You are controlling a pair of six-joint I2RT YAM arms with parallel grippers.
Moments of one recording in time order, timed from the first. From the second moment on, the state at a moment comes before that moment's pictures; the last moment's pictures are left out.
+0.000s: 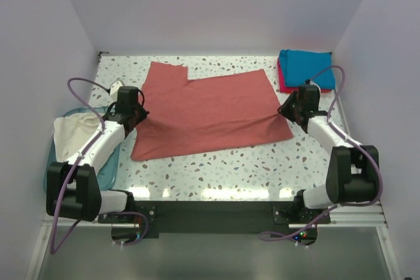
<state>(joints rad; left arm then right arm) -0.13 1.29 0.83 -0.30 -0.27 -0.72 0.02 1.41 0.81 -0.12 0.00 0.64</state>
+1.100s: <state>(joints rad) -0.15 1.00 0.51 -0.60 -0.38 -1.03 0.02 1.24 0.63 -0.34 0.06 0.63</state>
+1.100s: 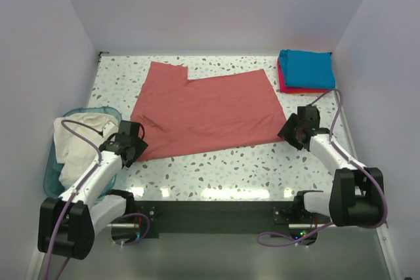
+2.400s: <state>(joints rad) -0.20 0.85 0.61 -0.70 -0.28 -0.88 -0.15 0.83 0.66 -0.64 0.01 0.64</state>
